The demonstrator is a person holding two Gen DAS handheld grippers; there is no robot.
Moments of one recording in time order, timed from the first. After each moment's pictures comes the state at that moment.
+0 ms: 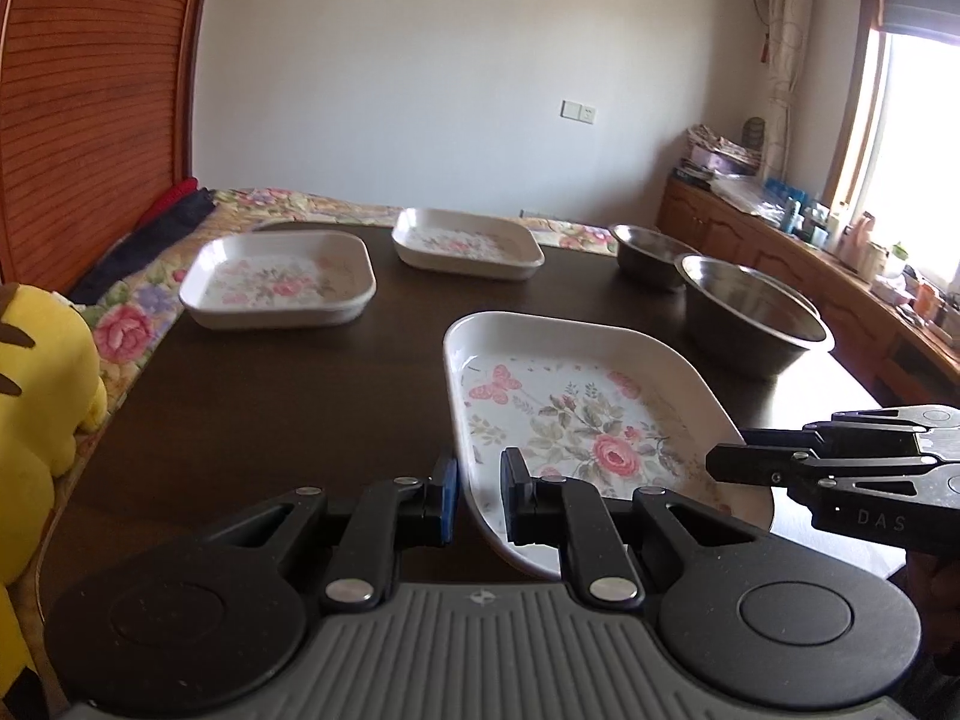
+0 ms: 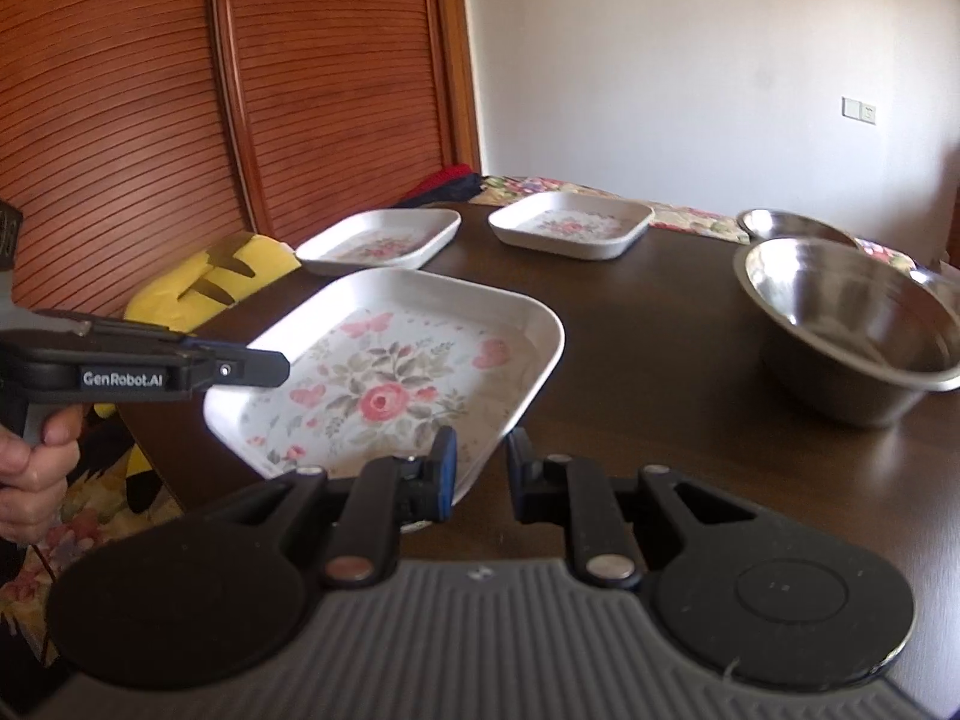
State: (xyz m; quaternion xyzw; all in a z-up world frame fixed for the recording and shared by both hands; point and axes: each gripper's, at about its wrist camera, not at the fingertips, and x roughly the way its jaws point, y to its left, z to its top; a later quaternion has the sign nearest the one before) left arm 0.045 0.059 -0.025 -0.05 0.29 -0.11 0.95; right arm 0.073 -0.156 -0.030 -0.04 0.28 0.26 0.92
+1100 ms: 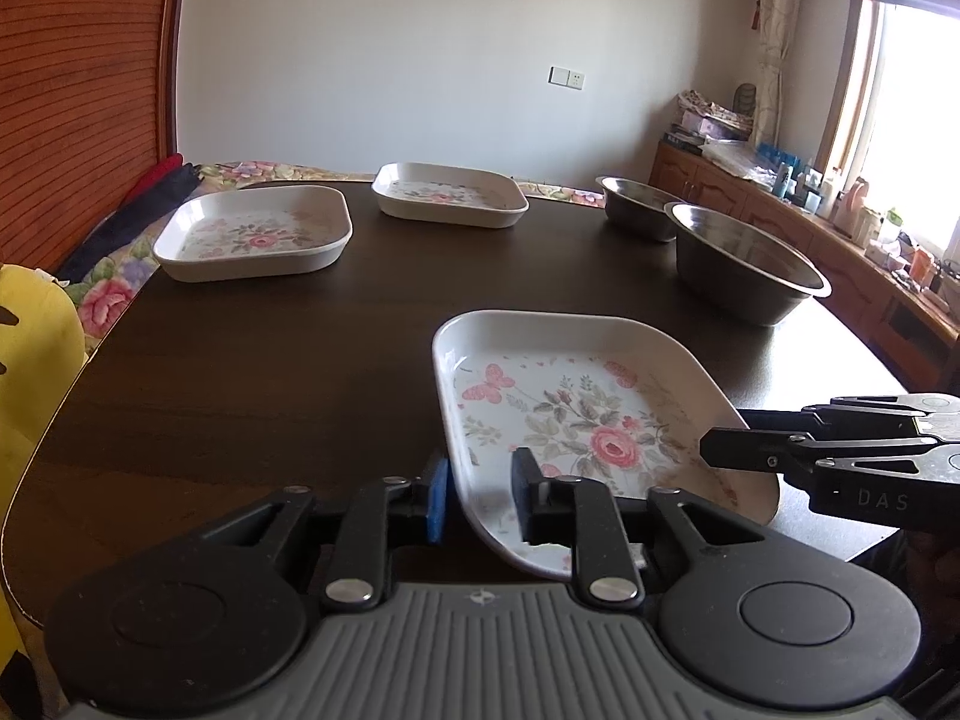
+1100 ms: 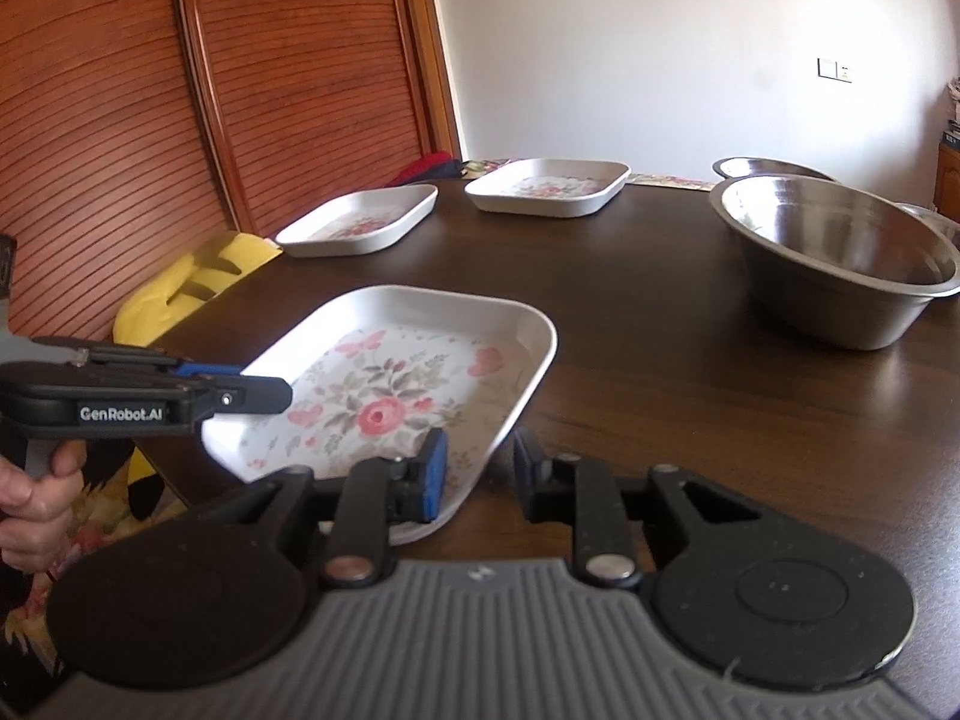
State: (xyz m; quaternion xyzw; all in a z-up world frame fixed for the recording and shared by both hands) left arm 0.044 0.049 -0.041 -0.04 0.32 -0.11 0.94; right arm 0.069 -0.160 -0.041 -0.01 0.30 0.25 0.92
